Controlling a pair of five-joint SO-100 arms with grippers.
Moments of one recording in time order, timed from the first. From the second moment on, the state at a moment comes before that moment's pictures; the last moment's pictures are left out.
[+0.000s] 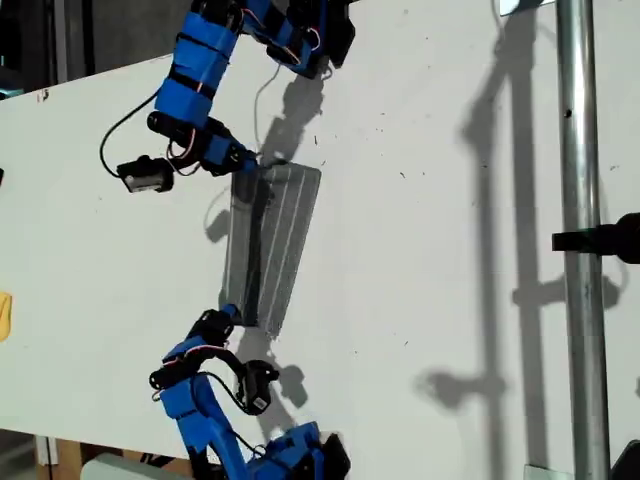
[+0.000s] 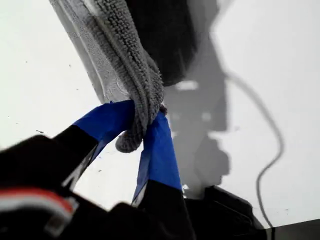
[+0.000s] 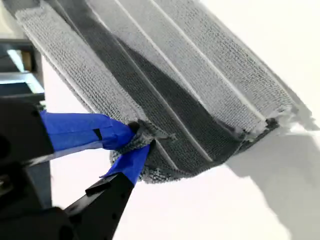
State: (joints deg) arm 0 -35.7 84.6 82.4 72.9 -24.7; arm 1 29.4 95.1 90.0 95.7 36.9
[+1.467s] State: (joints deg) arm 0 -34.6 70.4 87.3 69.7 -26.6; arm 1 17.0 81.1 105.3 75.5 48.5
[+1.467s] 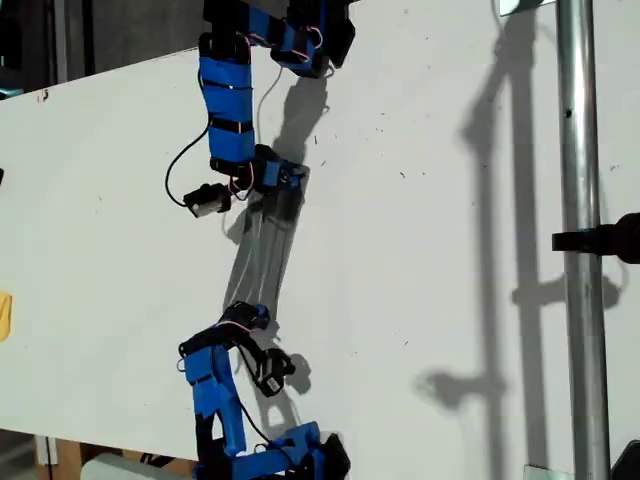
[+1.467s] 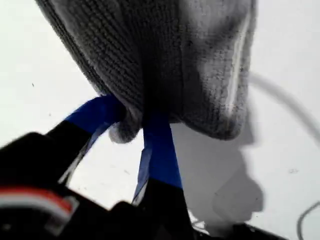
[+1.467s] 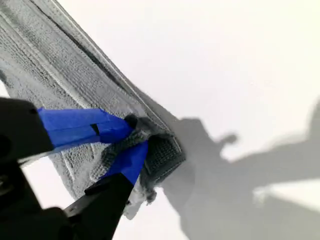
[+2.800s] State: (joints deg) arm 0 -9.2 199.4 177.9 65.6 -67.5; arm 1 -14.8 157.1 143.7 92.4 117.6
